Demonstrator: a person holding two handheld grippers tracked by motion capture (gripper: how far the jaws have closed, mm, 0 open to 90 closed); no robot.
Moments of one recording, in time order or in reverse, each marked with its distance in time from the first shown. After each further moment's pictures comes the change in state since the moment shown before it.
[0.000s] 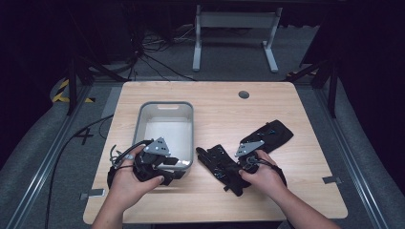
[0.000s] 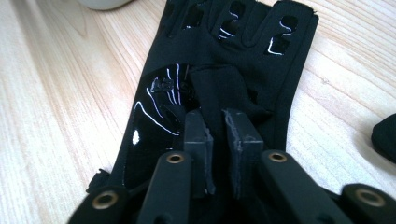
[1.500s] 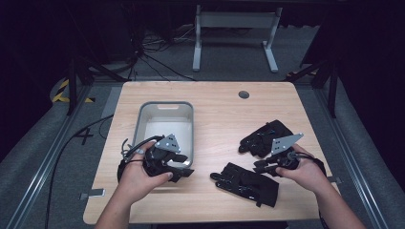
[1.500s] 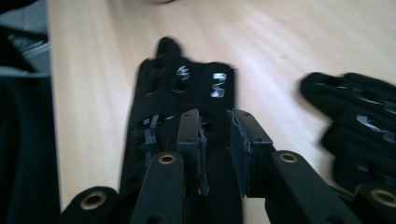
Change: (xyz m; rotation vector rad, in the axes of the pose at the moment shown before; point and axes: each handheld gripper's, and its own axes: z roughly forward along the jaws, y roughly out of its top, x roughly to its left) left arm 0.001 0.017 0.013 0.006 -0.044 0.045; right arm -0.040 -0.026 -0.091 -0.043 0.141 -0.107
